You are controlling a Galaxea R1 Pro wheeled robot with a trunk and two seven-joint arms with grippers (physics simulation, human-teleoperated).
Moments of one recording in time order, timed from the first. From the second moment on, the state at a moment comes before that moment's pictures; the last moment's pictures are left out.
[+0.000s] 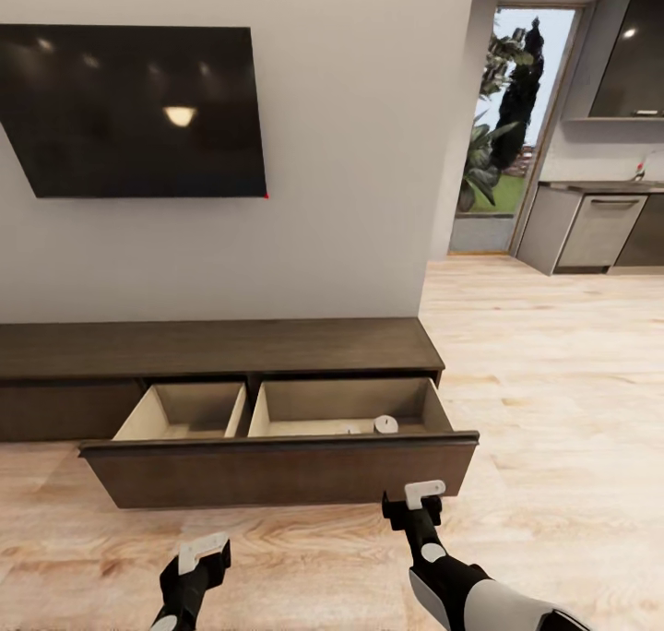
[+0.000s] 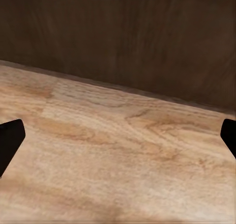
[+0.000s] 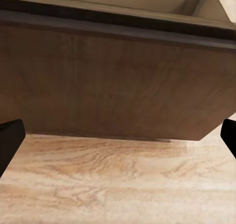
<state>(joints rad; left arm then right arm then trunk) -0.30 -0.02 0.02 -0.54 0.16 -0.25 0.16 -0.66 0.10 0.81 -0.10 -0.58 -0.38 -0.29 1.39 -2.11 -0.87</state>
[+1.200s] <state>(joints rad) -0.32 -0.06 -0.06 -0.64 0.06 -0.23 0.15 -0.66 0.10 0.81 -0.10 -0.59 -0.39 -0.29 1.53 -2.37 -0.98</state>
